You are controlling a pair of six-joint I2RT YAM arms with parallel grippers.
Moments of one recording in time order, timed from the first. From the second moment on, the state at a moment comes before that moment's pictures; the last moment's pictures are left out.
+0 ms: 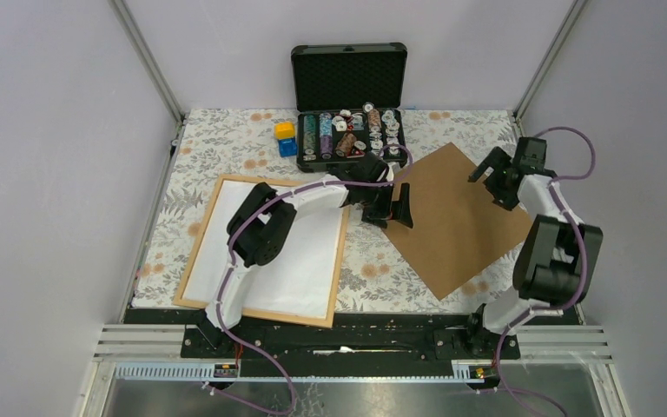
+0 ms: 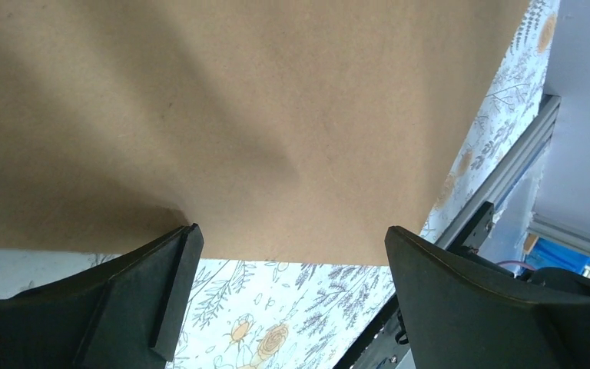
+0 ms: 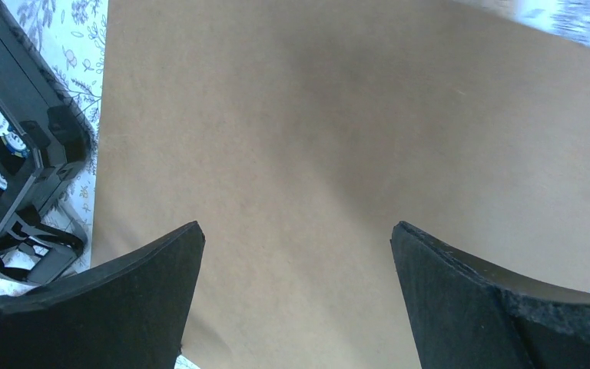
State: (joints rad) left arm -0.78 2.23 1.69 -0.35 0.50 -0.64; right arm -0.27 1.56 1.09 -0.44 -0.12 0.49
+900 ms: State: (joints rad) left arm -0.78 1.88 1.38 -0.27 0.35 -0.67; right arm -0.01 2.53 2.12 -0.34 -0.25 0.65
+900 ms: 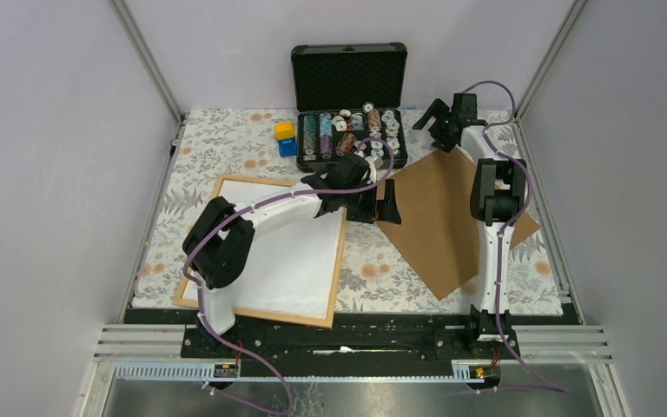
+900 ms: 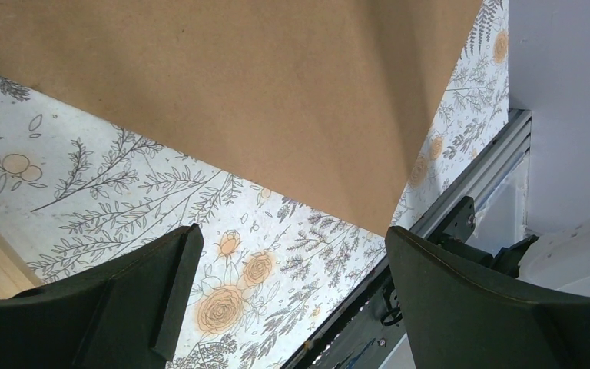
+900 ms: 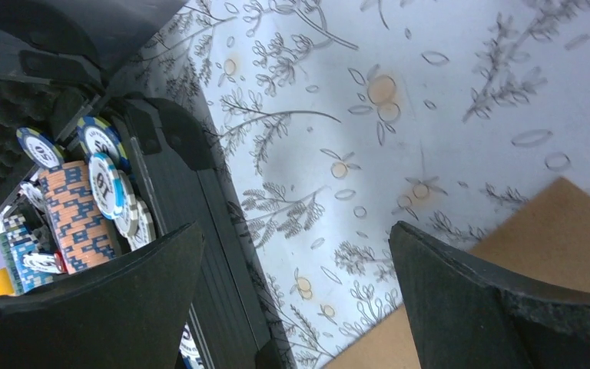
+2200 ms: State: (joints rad) left arm -0.84 2.03 1.43 -0.19 0.33 -0.67; right arm -0.70 1.32 0.73 -0.21 -0.03 0.62
